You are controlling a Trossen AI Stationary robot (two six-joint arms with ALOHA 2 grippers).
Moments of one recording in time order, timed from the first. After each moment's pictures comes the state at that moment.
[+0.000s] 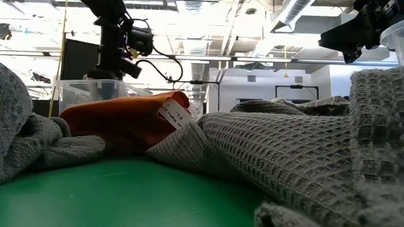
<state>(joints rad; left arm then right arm) 0.66 1.46 1.16 -1.10 -0.37 0.47 0.19 0.20 0.29 -0.19 0.40 0.12</state>
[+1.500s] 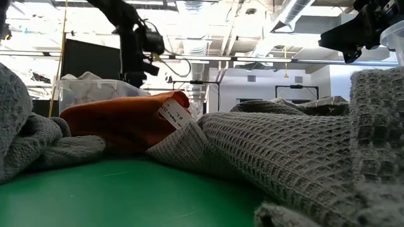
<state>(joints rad) 0.76 1.63 1.37 -0.99 -0.27 0.31 0.19 0.20 0.29 -0.19 0.40 0.12</state>
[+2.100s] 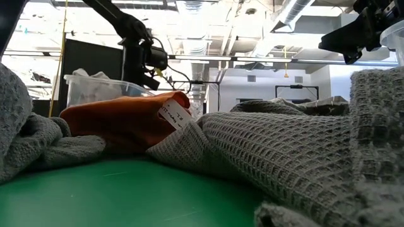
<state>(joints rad) 0.77 1.74 1.40 -1.06 -0.27 0.32 0.19 0.20 0.29 -0.21 0.40 0.12</state>
